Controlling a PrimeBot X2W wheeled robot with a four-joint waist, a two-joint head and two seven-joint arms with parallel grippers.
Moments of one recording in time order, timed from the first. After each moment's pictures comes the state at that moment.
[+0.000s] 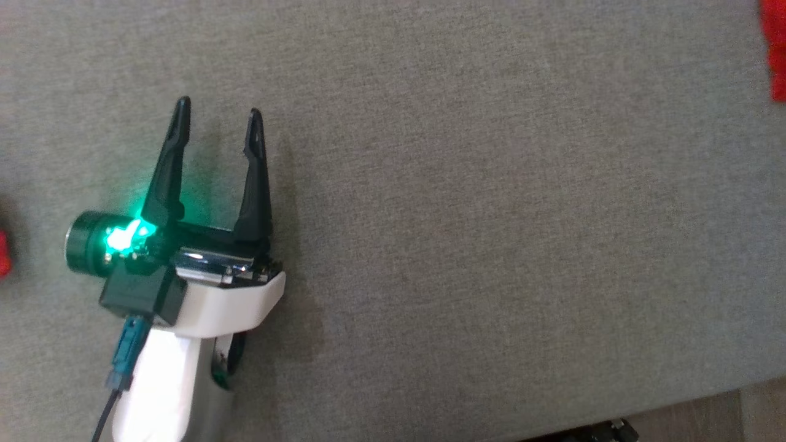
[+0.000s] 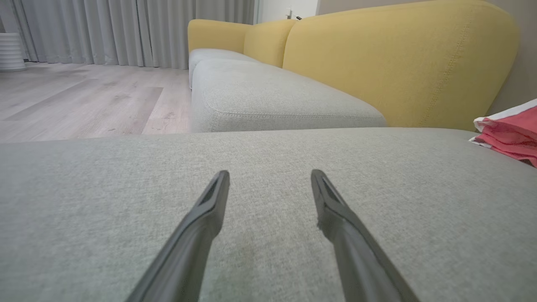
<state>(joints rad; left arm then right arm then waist) -0.29 0.06 -0.19 -0.01 -0.07 -0.05 -0.27 -0.71 -0.76 0.03 0.45 0.22 0.13 0.06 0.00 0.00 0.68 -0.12</state>
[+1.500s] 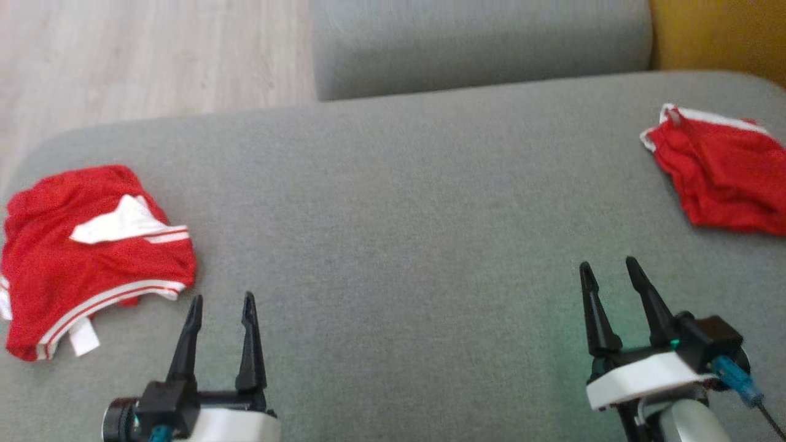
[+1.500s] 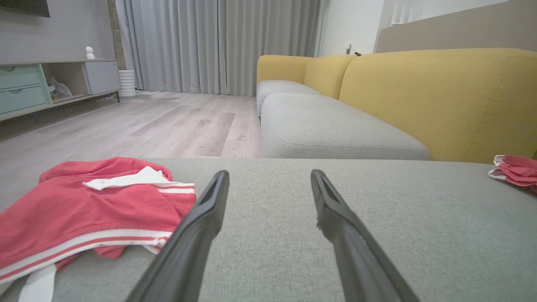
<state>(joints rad) 0.06 0.05 -0.14 0.17 -0.16 0.04 -0.26 -0.01 -0.08 0.10 0.28 0.19 0.13 -0.25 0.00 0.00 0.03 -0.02</state>
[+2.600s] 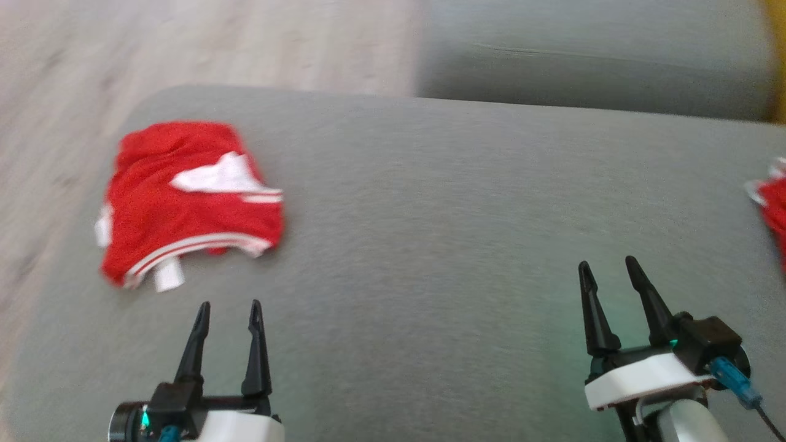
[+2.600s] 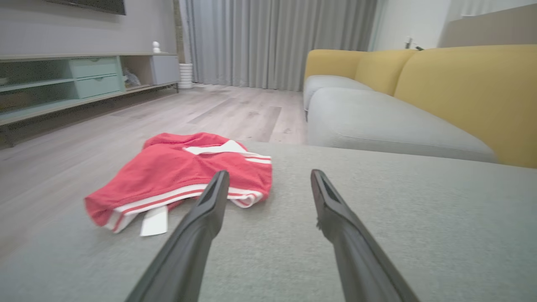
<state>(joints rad) 0.06 0.05 -0.15 0.21 -0.15 0.04 -0.26 0.00 -0.07 0.09 0.26 0.17 0.13 -0.25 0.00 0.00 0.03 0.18</state>
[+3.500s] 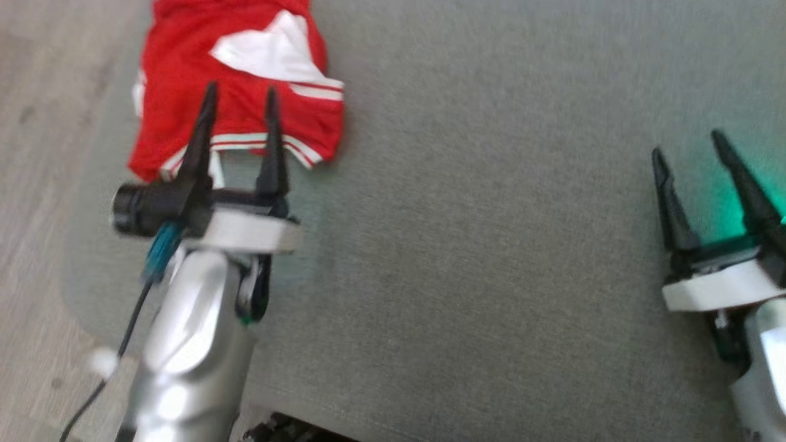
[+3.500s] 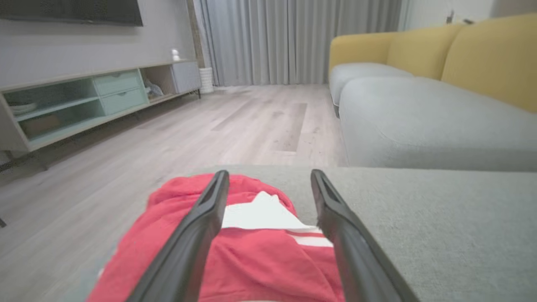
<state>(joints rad) -0.49 0.03 -0.20 0.35 -0.19 0.00 -0.26 -0.21 -0.30 0.08 0.16 0.08 0.13 -0.25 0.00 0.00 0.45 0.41</state>
